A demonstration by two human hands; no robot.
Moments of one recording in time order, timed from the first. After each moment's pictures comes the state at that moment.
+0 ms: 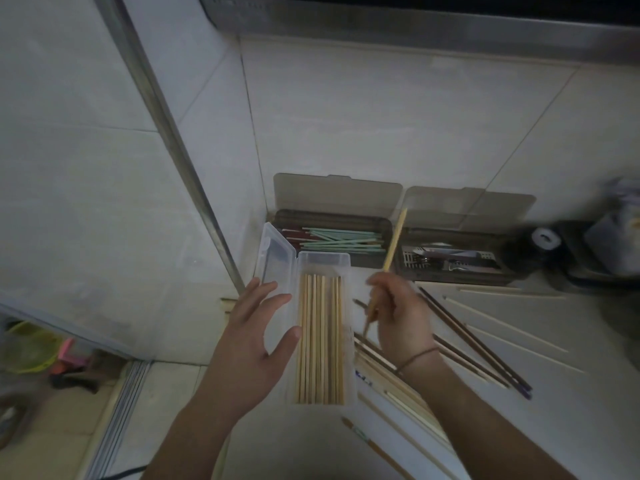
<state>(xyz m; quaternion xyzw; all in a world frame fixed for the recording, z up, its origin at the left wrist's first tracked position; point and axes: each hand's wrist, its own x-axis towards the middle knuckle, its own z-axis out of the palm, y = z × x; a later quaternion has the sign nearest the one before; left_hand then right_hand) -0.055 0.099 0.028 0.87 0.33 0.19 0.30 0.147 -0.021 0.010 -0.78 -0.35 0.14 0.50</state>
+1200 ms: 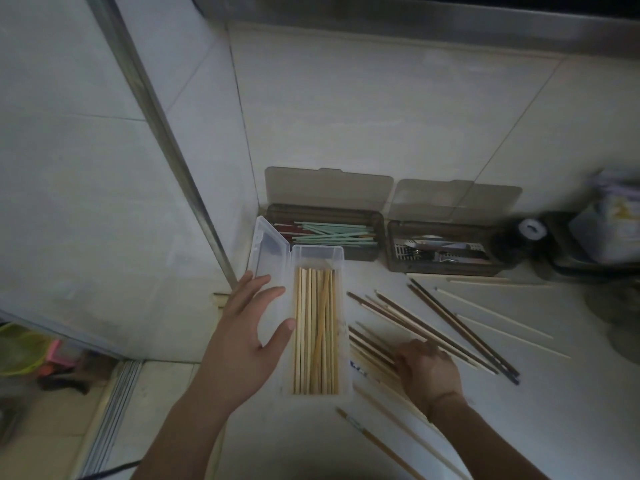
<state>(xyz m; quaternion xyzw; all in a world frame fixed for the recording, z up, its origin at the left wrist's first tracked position) -0.055 0.097 0.029 0.87 0.33 0.20 0.31 0.159 -0.118 -0.066 -0.89 -0.44 0.07 0.07</state>
